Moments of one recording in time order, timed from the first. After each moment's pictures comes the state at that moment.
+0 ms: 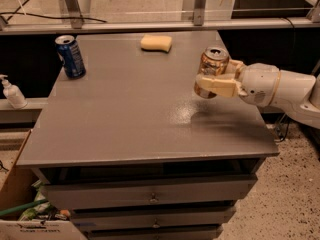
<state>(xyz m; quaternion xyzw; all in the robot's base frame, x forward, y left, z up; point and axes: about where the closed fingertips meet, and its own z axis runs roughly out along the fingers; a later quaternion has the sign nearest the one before) 0.570 -0.125 0.911 -0.40 0.60 0.35 0.60</state>
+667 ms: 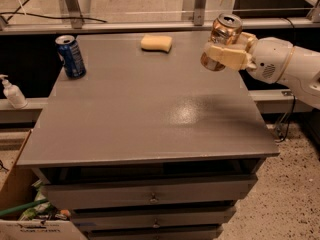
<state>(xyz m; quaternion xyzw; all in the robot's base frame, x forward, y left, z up) 0.599 -0.145 0.975 -0.36 0.58 0.35 0.64</state>
